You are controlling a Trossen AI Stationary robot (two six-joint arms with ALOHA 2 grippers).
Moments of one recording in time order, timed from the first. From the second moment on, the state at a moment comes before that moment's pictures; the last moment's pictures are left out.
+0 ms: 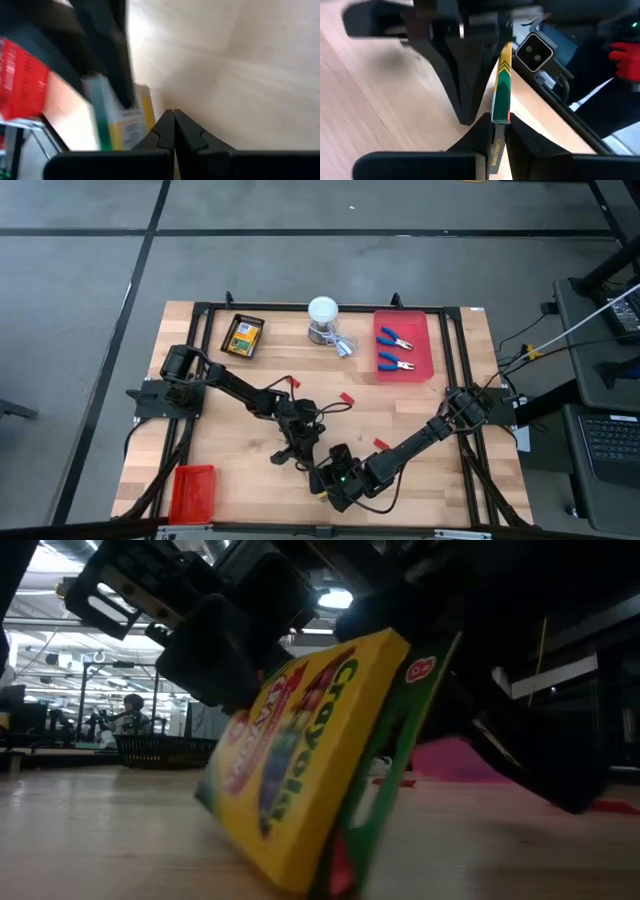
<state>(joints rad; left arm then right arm) -0.17 1.93 0.91 0.38 0.72 0.01 0.62 2.19 1.45 -0.23 0.52 1.80</state>
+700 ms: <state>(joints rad) -0.14 1.62 0.91 -0.24 0.52 0.11 0.77 2.19 1.45 -0.48 0.75 2.13</state>
